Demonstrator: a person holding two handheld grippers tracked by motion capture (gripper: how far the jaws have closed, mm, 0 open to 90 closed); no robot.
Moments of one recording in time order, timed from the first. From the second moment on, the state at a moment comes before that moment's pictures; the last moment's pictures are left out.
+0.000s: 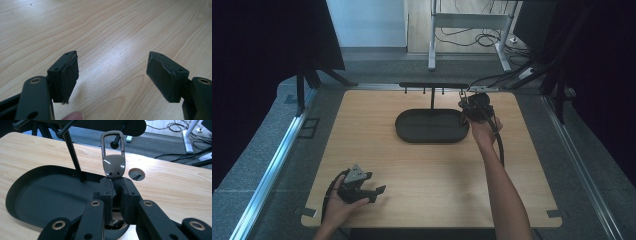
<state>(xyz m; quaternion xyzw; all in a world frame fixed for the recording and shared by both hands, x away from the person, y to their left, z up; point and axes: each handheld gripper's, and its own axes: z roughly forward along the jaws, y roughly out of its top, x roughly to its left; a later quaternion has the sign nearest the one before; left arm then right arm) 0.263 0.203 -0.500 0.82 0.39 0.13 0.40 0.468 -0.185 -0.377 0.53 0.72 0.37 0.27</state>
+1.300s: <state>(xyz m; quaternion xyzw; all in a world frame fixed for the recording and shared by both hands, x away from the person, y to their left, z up) 0.264 0.203 -0.500 0.82 0.39 0.13 0.40 0.476 -0.177 -0.401 0.51 0.72 0.36 0.29</state>
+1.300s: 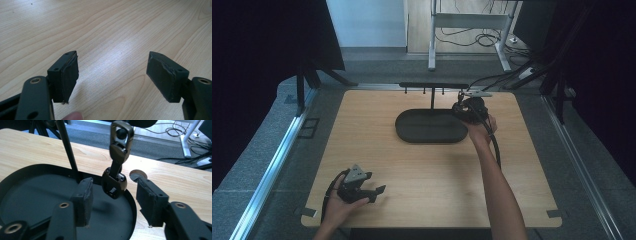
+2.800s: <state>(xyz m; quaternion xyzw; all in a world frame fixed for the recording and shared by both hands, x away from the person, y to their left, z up) 0.262 0.193 -0.505 0.83 0.39 0.13 0.39 0.328 -0.208 -0.448 0.37 0.80 0.43 0.21</state>
